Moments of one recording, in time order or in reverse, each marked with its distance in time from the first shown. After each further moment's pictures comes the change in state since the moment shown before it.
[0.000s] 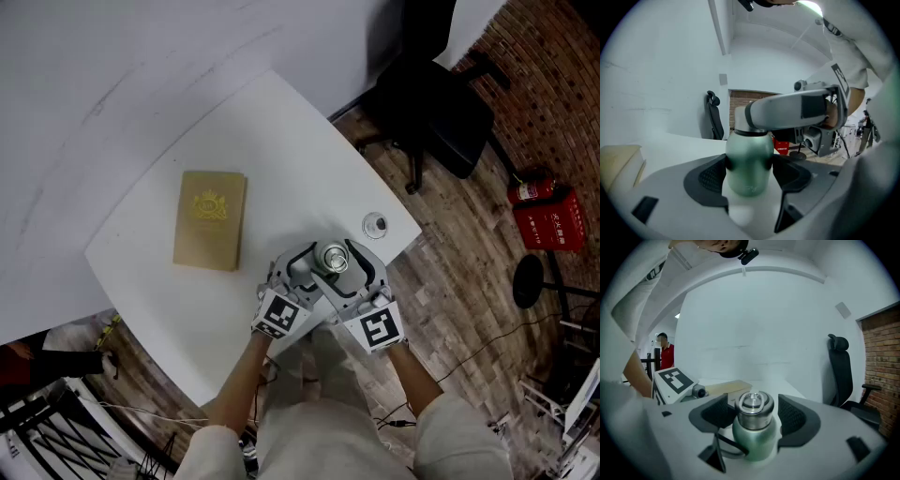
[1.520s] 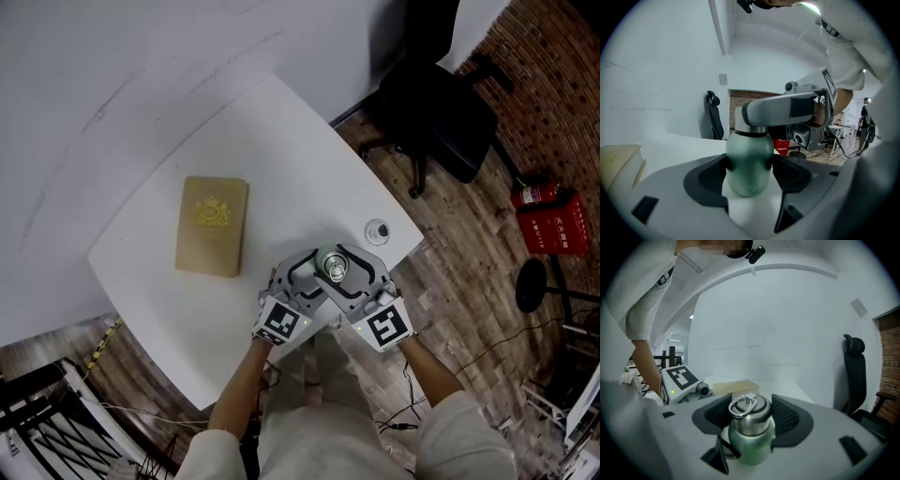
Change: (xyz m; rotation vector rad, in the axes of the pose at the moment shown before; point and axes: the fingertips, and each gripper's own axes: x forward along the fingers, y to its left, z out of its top) left arm 0.000 0.002 0.000 -0.001 0.002 -0.003; right arm 0.007 0.001 0.000 -0.122 0.037 0.165
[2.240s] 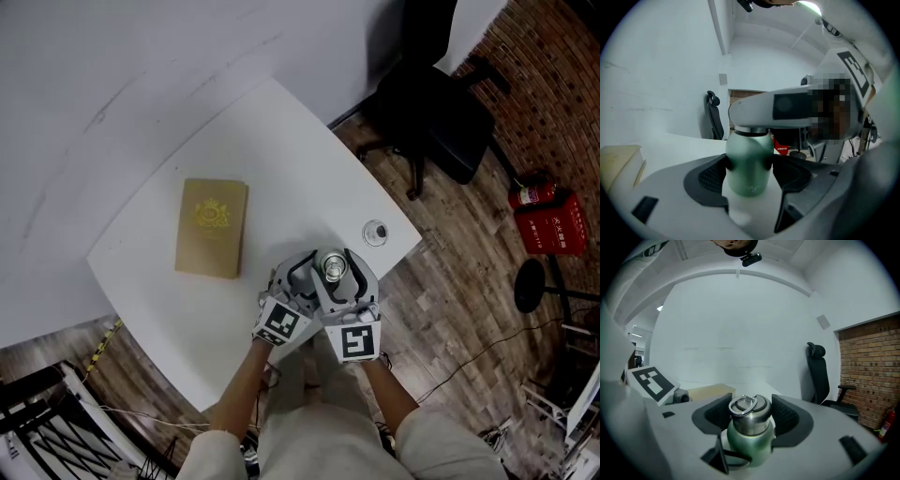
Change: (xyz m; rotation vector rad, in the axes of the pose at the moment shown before) left arm 0.000 -0.002 0.001 0.003 0.001 0.003; right arm -0.005 -0.013 0.003 0.128 -0.057 -0.444
